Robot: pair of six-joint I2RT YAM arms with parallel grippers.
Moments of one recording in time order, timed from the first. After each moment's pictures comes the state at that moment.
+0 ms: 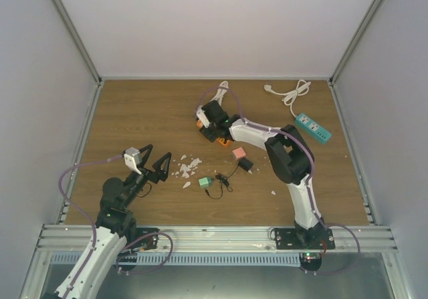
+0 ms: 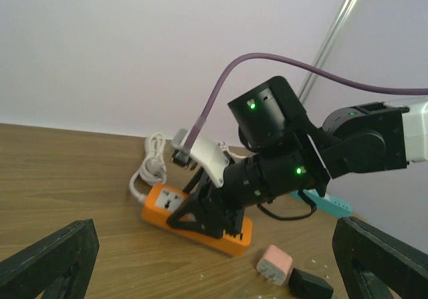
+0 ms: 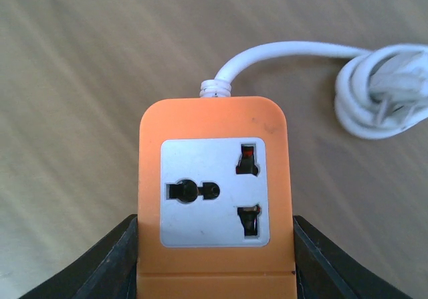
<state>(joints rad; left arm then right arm) -0.26 0.27 0.06 0.31 0.27 -0.41 0.67 2.14 1.55 -0.28 0.13 -0.26</state>
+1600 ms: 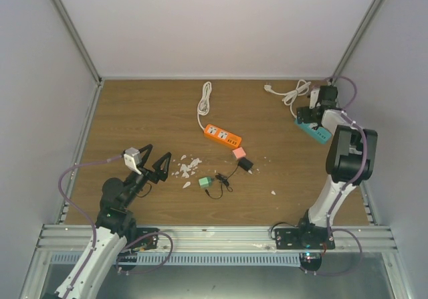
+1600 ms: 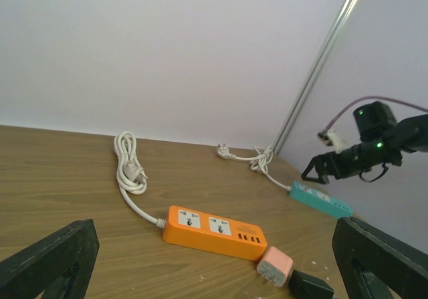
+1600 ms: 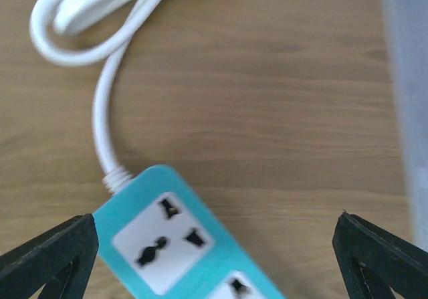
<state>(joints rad) -0.26 0.26 0.06 0.31 0.27 -0.41 -0.19 1.89 1.30 -0.24 0.04 -0.25</state>
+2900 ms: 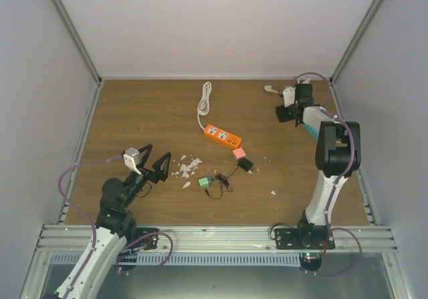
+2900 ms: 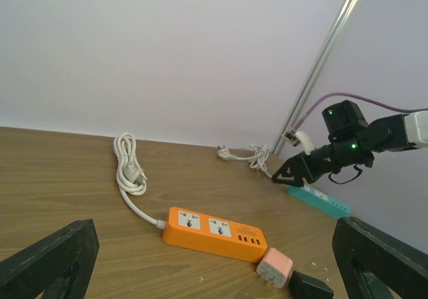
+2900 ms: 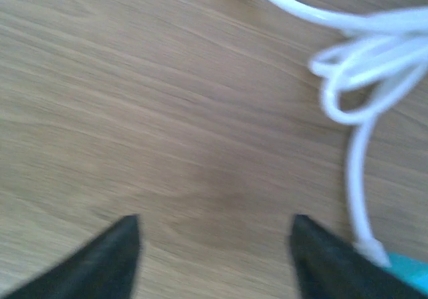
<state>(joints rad) -0.26 0.26 0.06 0.31 0.27 -0.41 -0.05 2.01 1.35 -0.22 -0.13 -0.32</state>
